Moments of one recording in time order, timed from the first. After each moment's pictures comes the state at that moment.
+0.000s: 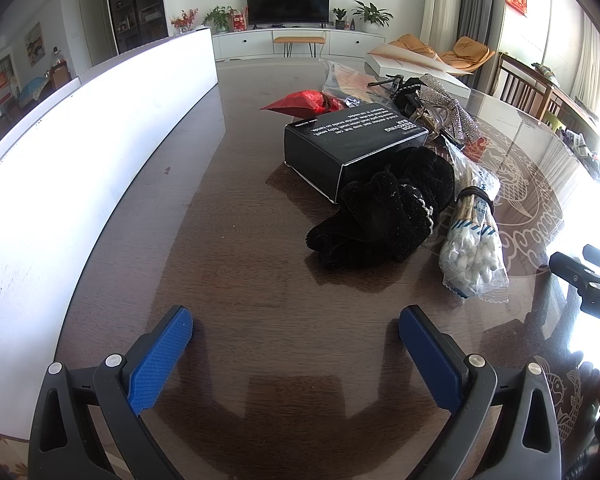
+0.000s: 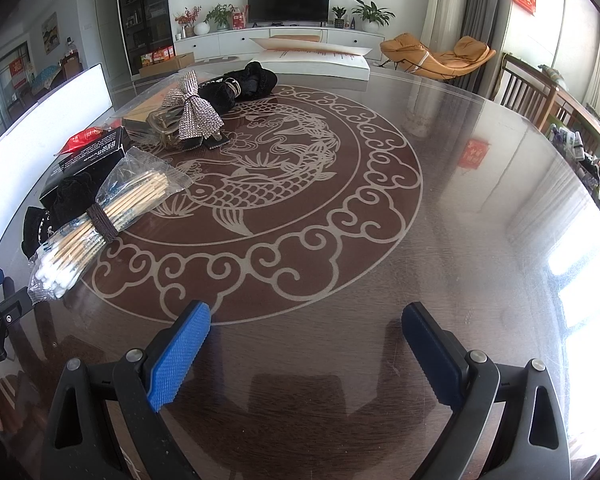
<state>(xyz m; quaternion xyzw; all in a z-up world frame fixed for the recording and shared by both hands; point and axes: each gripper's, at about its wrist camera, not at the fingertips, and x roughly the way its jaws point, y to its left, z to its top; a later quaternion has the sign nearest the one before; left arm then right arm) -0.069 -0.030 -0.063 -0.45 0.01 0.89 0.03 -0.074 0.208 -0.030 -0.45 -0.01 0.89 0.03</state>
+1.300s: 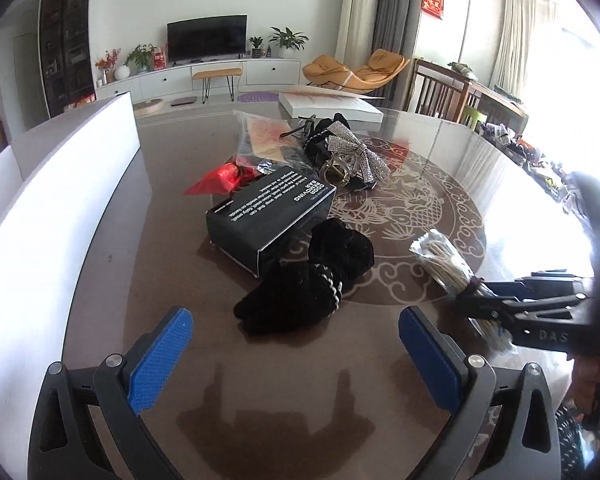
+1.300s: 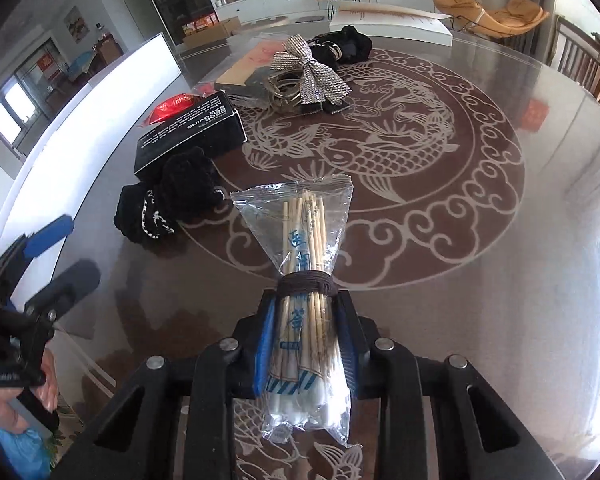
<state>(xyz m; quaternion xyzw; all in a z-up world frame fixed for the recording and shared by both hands) -0.096 -0.013 -0.022 -0.40 0.05 0.90 0.18 -0.066 0.152 -0.016 -0.53 0.05 0.84 -0.07</state>
